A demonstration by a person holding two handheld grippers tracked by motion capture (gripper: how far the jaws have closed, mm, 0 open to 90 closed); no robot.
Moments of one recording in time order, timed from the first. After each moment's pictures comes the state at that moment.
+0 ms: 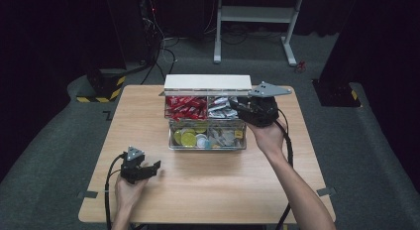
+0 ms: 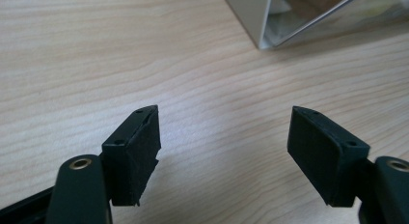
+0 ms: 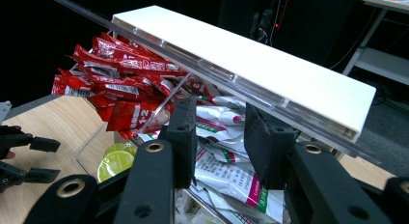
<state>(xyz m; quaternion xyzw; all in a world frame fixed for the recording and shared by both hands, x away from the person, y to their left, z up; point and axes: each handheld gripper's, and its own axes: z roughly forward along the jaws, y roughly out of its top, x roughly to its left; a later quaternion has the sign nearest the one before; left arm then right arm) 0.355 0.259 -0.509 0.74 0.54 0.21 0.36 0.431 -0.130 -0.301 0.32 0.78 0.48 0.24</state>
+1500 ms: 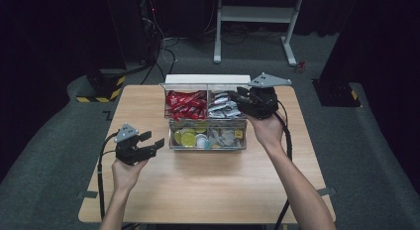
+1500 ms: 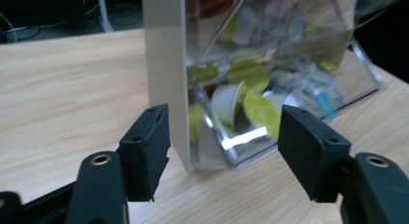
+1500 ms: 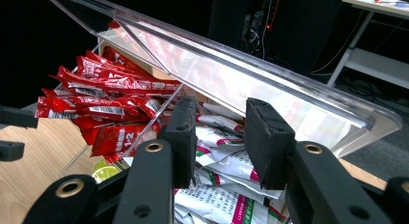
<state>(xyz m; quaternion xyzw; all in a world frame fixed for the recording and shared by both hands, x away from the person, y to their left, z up) 0.367 0.249 -0.408 0.72 0.45 0.20 0.48 0.443 -0.127 -0.287 0.34 0.77 0.48 0.24</state>
